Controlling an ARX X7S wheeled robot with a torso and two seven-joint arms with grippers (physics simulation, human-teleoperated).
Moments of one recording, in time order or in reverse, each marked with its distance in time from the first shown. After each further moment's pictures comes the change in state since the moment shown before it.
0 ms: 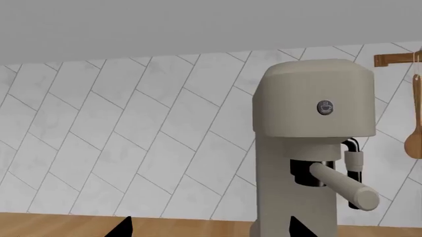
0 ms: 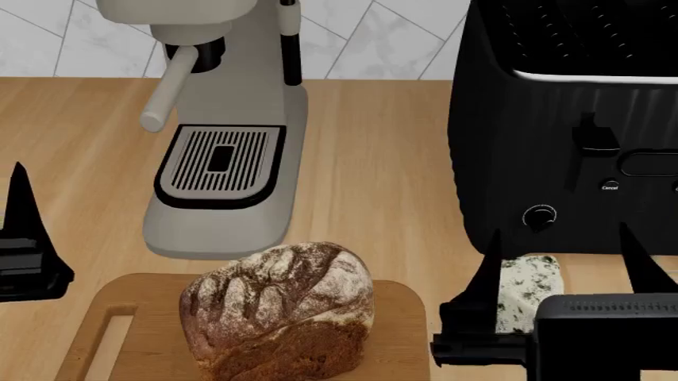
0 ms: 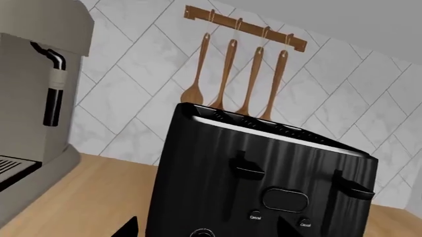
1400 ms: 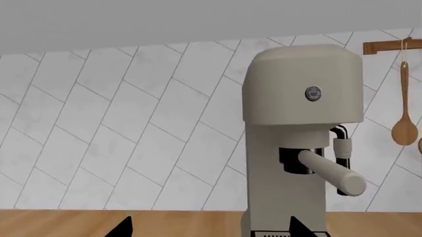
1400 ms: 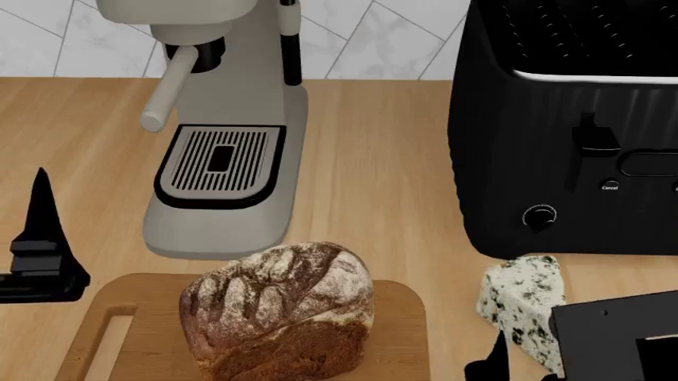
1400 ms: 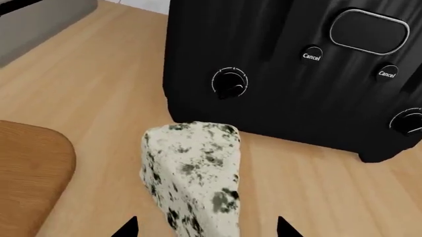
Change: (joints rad) left arm -0.018 -0.023 0.038 -0.025 -0.028 -0.015 -0.009; right arm 0.103 0.089 0.090 0.095 0.221 0.532 -0.146
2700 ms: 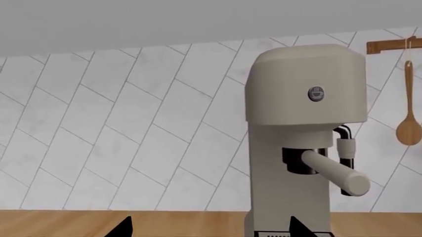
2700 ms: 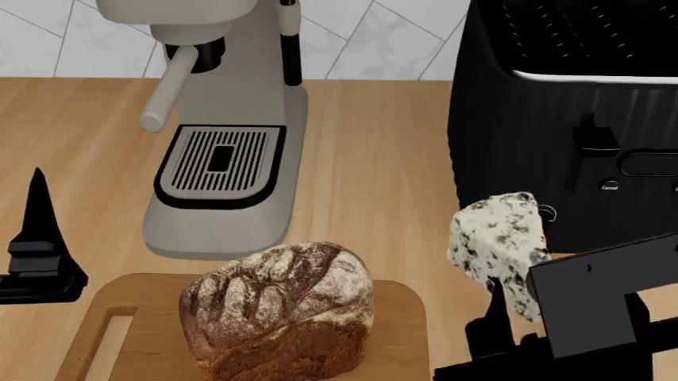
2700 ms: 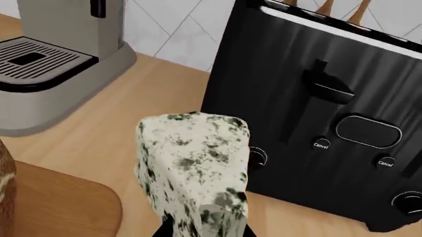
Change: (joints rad) left arm 0.003 -0.019 0.013 0.004 -0.008 0.005 -0.029; right arm 0.142 0.021 -0.015 -0.135 0.090 0.125 -0.007
